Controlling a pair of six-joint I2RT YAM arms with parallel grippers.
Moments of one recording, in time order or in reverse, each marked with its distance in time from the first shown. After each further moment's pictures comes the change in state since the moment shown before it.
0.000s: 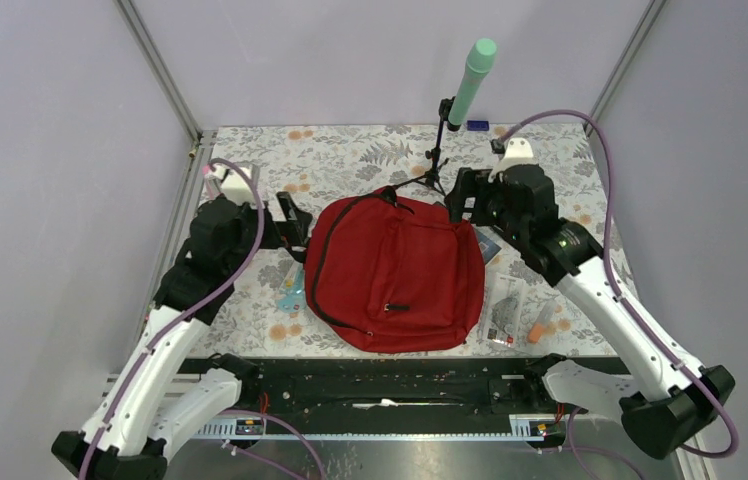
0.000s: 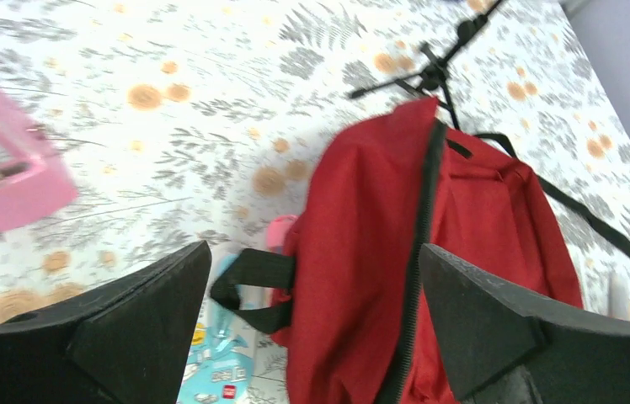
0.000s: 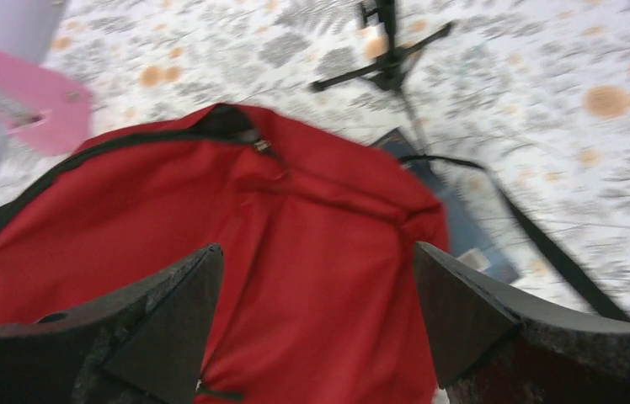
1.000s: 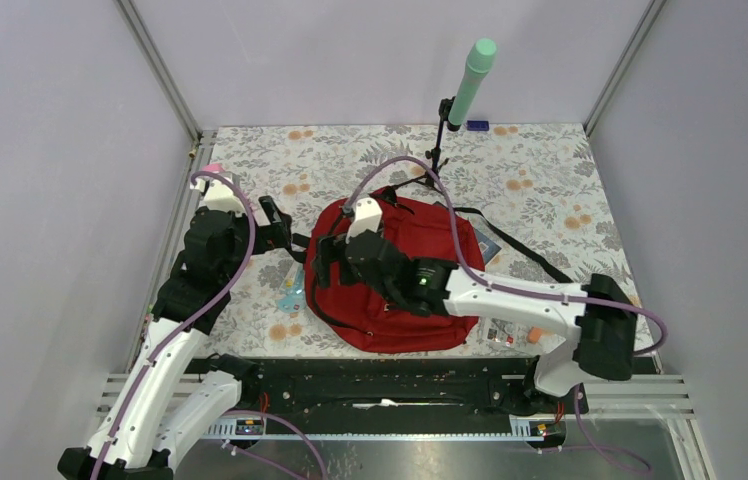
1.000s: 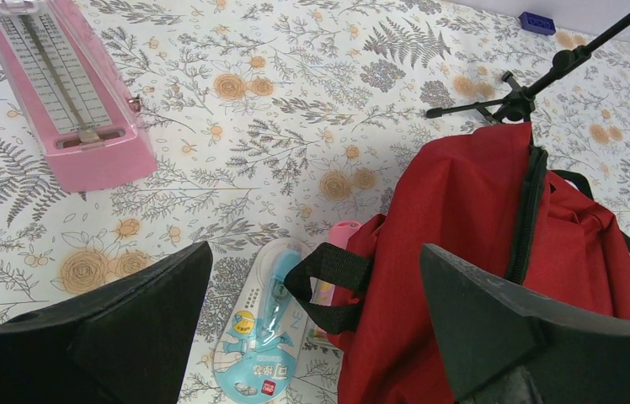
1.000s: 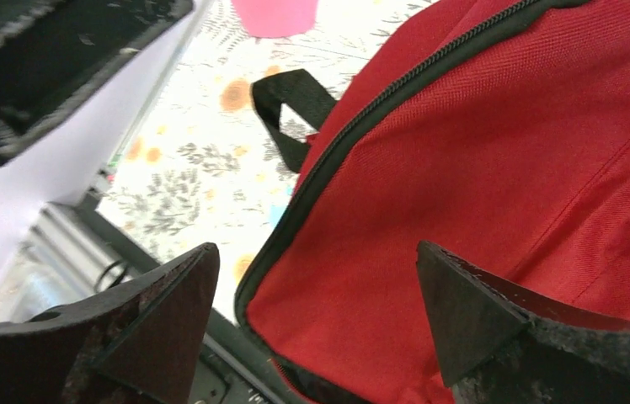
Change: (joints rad) left arm 0.080 -0.092 -0.079 0.003 -0.159 -0.009; right arm 0.687 0.398 0.021 0.388 0.233 0.306
